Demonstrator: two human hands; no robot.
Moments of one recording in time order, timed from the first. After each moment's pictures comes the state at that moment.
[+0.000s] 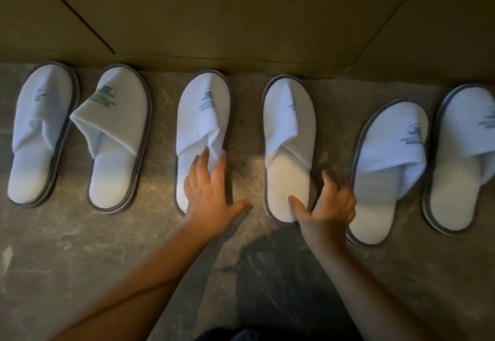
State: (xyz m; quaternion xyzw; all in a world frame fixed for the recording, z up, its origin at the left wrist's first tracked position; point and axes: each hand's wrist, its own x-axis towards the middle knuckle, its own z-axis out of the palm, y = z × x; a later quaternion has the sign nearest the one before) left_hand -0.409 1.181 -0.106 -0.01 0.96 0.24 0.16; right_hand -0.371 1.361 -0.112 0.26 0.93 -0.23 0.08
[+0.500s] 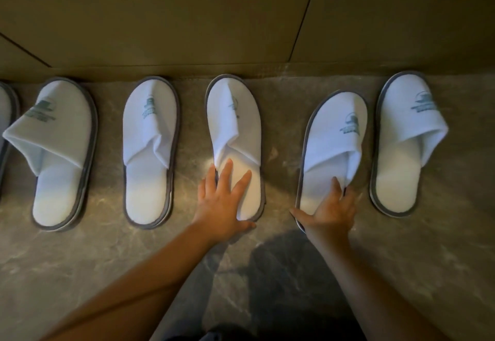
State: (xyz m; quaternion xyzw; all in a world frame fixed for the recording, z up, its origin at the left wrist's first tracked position) left_hand -0.402 1.263 -0.130 0.19 0.94 0.06 0.28; right_hand -0.349 1.451 -0.127 0.35 0.90 -0.22 0.13
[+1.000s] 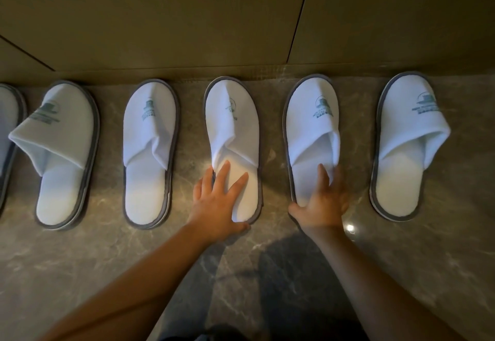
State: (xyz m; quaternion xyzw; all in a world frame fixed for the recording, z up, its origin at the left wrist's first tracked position) left_hand -0.403 1.261 -0.130 0.19 0.94 0.04 0.28; right_hand -0.366 1.458 -0.131 0.25 0.93 -0.23 0.13
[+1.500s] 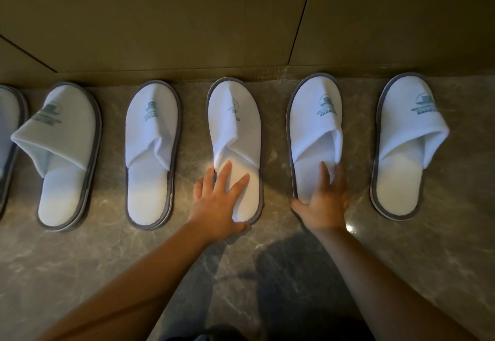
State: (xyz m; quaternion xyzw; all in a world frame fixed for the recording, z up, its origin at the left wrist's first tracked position) left_hand -0.405 1.259 -0.128 0.21 0.94 0.03 0.27; right_hand -0.371 1.459 -0.127 0.25 0.93 -0.23 0.13
